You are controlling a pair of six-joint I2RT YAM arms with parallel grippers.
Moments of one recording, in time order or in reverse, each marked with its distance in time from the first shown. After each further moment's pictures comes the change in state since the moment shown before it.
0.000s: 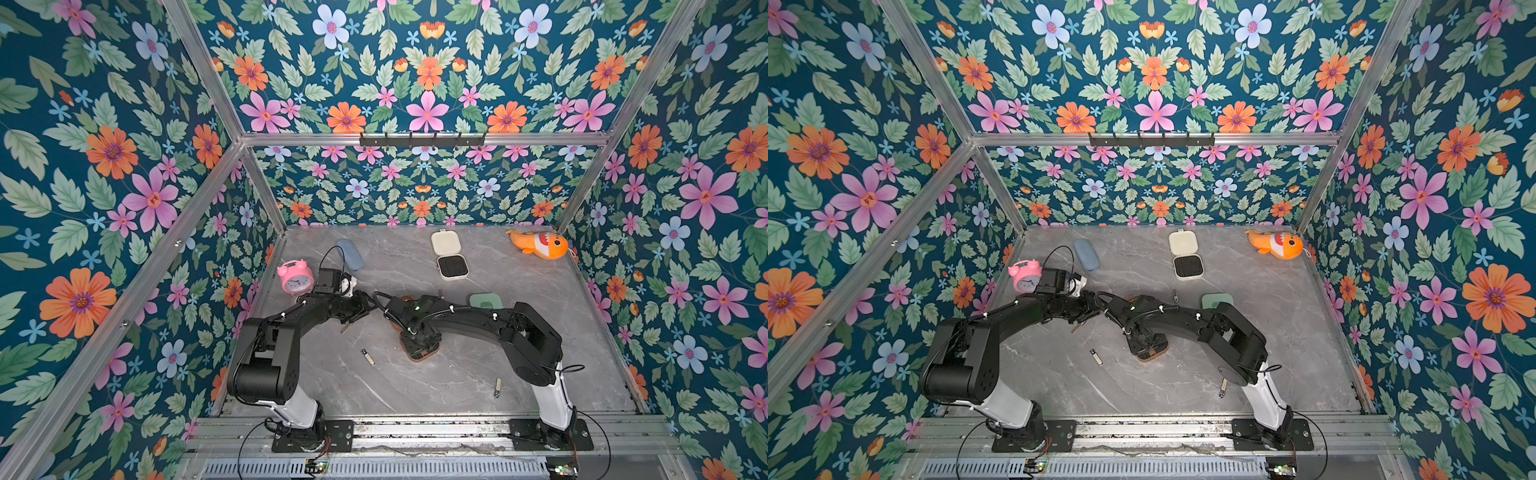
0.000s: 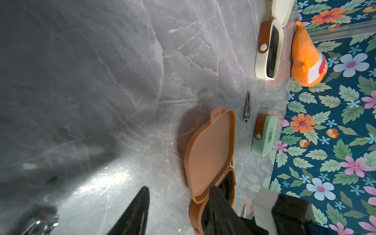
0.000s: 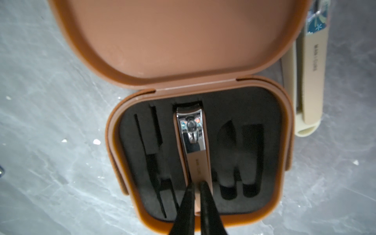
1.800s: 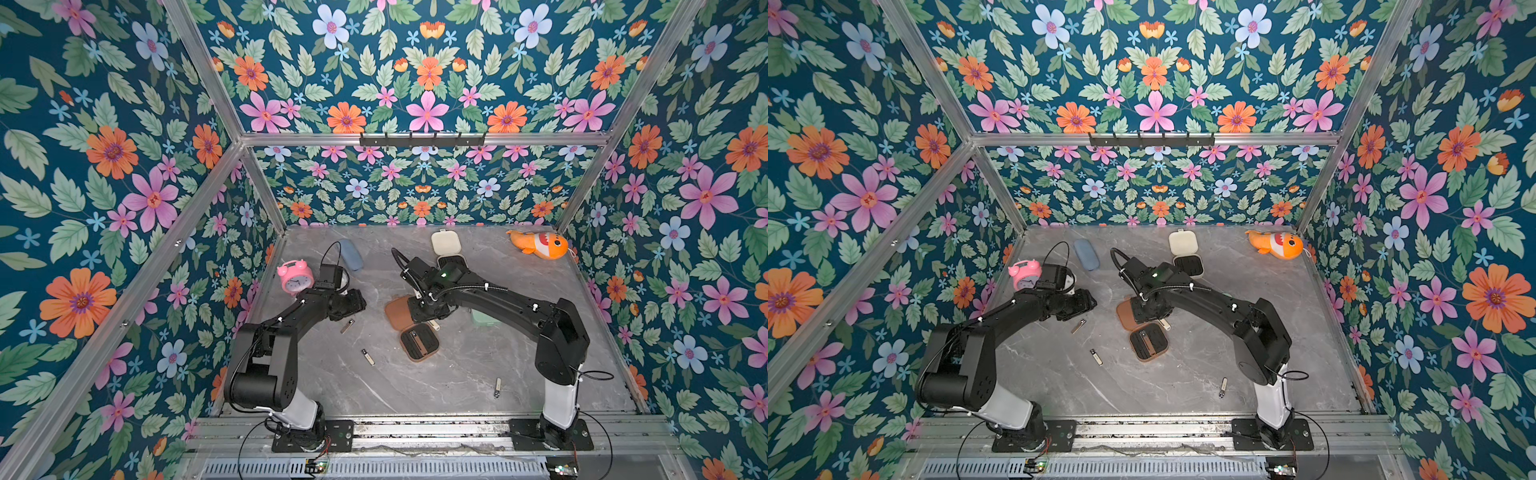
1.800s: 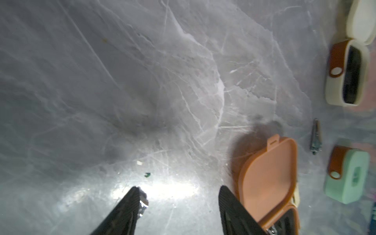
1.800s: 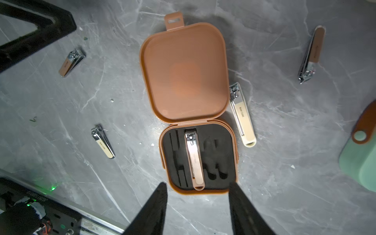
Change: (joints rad) left arm -0.035 -0.028 0.064 -0.140 -0.412 0.103; right arm -0.147 -0.192 0.137 -0.055 -0.110 -0.079
